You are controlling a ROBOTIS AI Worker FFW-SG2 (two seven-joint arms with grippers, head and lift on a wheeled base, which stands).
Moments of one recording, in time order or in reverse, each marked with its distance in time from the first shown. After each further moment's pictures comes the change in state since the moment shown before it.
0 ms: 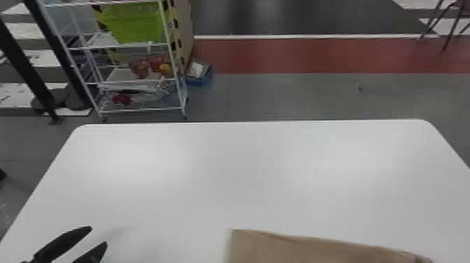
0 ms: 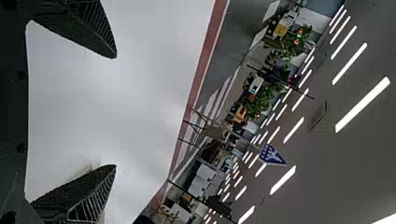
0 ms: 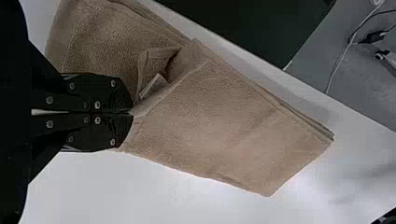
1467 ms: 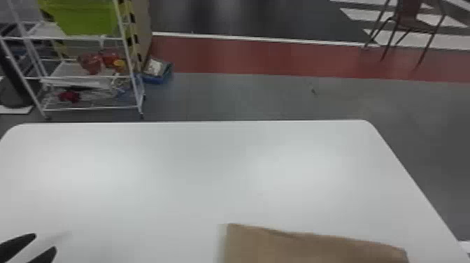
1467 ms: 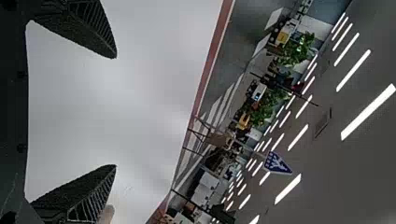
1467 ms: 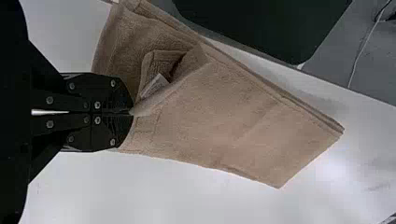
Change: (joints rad) left arm -0.059 0.000 -0.028 0.067 -0.059 -0.024 0.024; right arm 0.016 -0.049 -0.219 0.204 -0.125 -0.142 0.000
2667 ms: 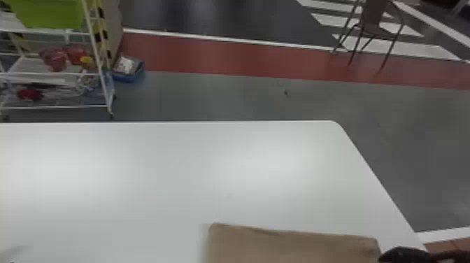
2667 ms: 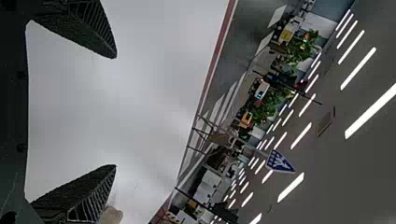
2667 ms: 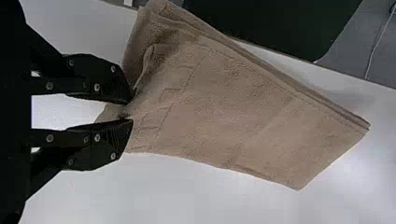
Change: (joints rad) left arm 0.003 0.000 -0.007 0.028 -0.010 -0.025 -0.014; right arm -0.027 -0.033 -0.040 0.075 0.002 0.014 0.000
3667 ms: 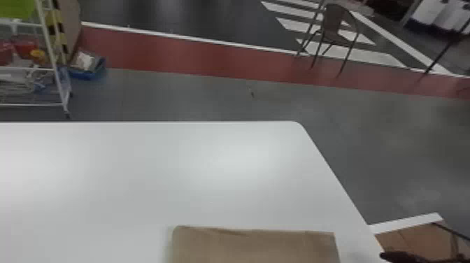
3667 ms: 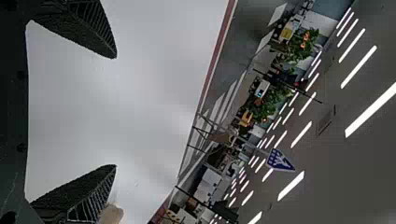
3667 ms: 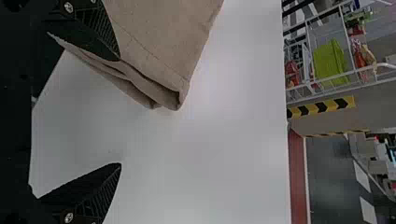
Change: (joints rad) left arm 0.001 0.000 -0.003 -0.001 -0.001 -0.001 -0.002; right arm 0.094 0.090 -0.089 -0.145 -0.558 1.512 0.000
